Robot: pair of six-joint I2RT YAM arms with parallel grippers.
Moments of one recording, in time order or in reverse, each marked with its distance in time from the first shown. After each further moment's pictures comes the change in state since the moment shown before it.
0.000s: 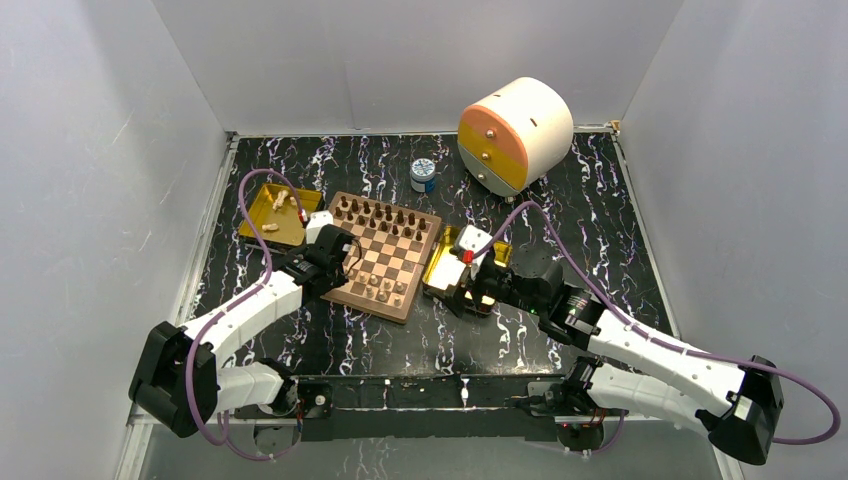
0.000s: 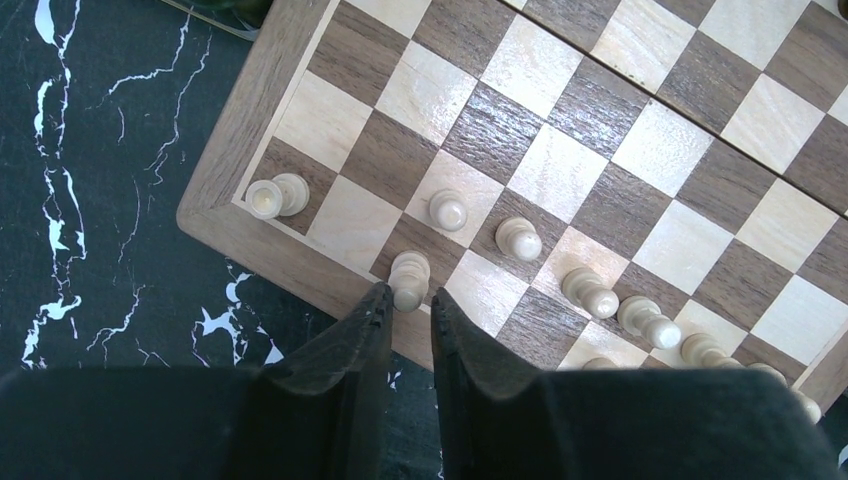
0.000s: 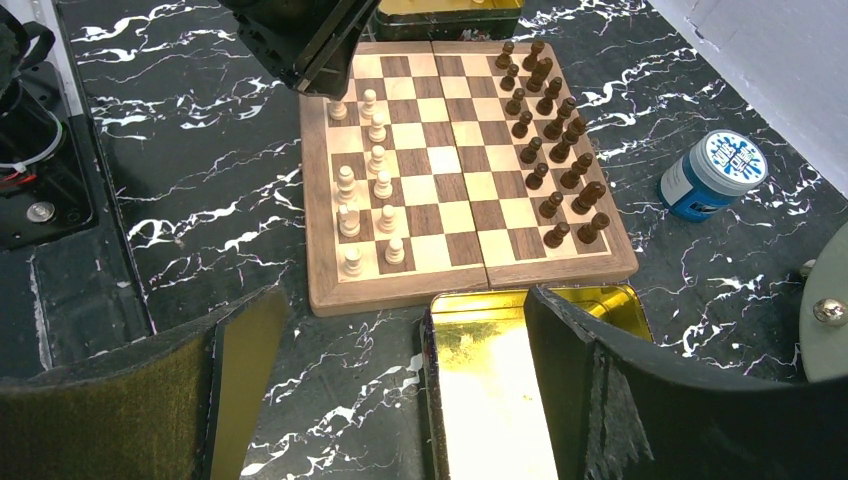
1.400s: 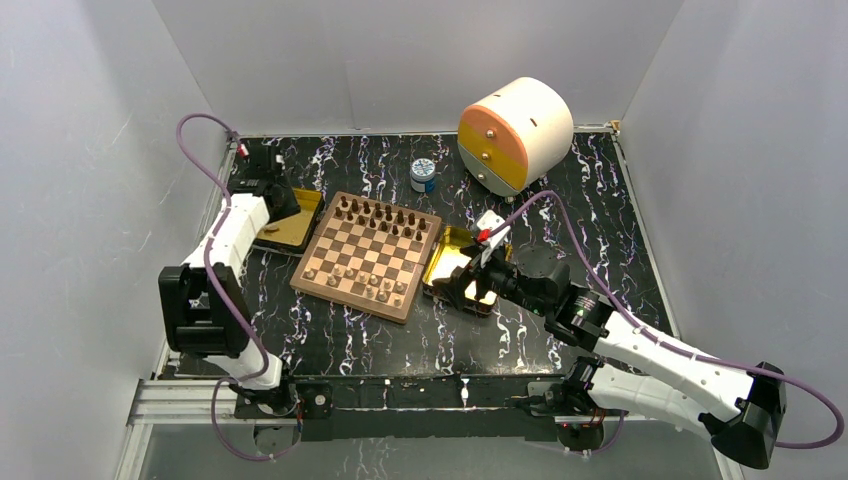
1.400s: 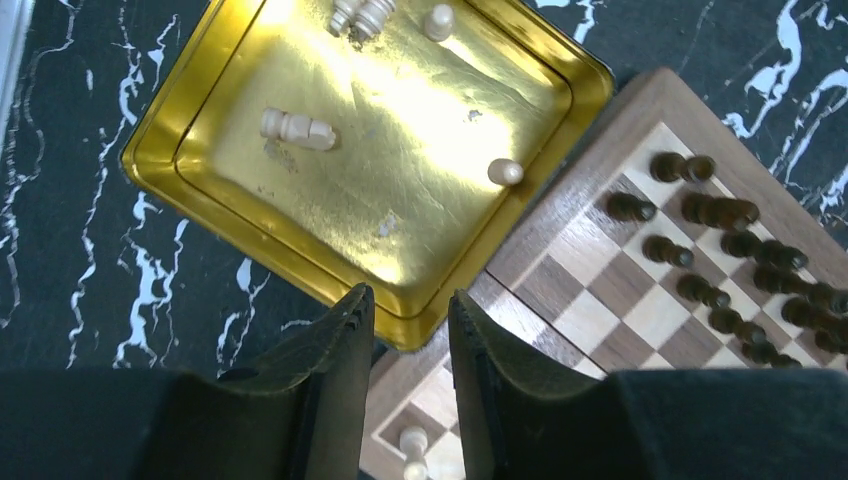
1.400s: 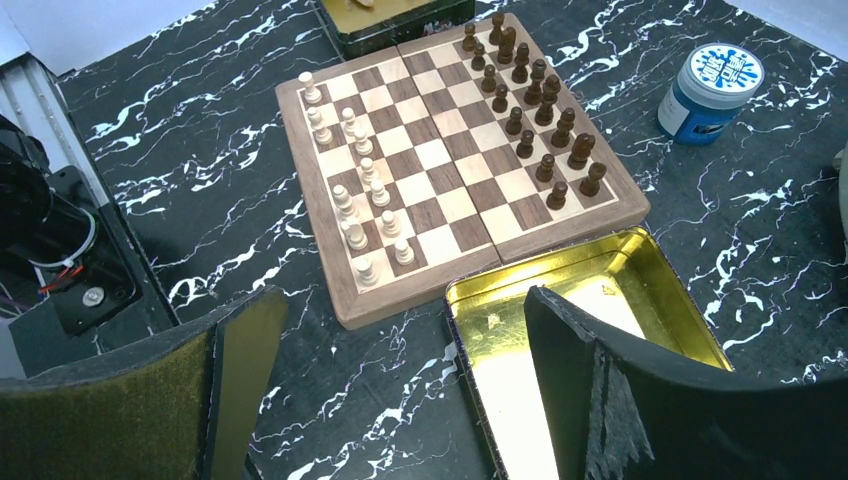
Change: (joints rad) left arm 0.499 0.357 0.546 -0.115 0.237 0.248; right arm 0.000 -0.034 0.024 -0.061 0.130 0.243
